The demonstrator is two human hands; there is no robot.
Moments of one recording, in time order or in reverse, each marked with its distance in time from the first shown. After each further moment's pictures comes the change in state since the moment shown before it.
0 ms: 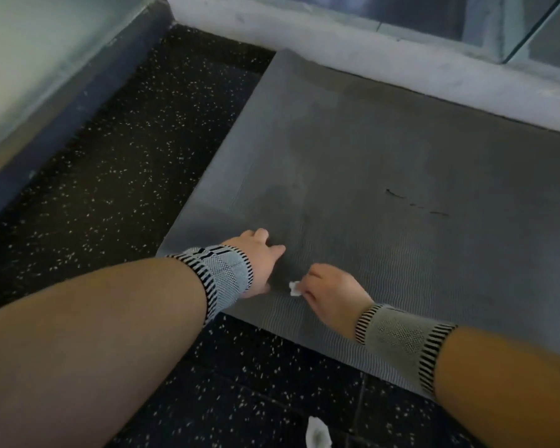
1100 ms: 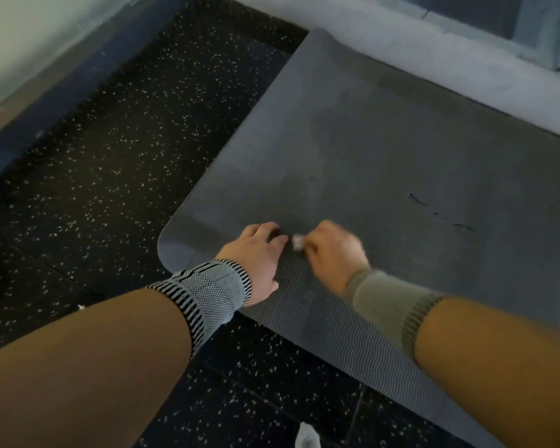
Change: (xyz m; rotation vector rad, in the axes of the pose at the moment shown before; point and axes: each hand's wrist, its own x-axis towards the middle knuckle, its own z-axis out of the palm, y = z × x) left_hand 0.004 0.002 0.039 -0.244 0.277 -0.054; right_hand 0.057 0.010 -0.014 -0.096 0.117 0.105
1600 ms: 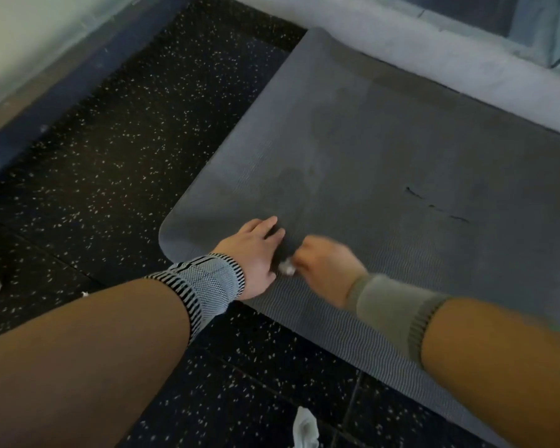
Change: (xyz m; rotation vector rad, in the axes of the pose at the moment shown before) left_hand -0.008 -0.003 0.007 -0.008 -0.011 0.021; right_hand -0.023 -0.004 0.002 -0.039 -0.128 -0.237
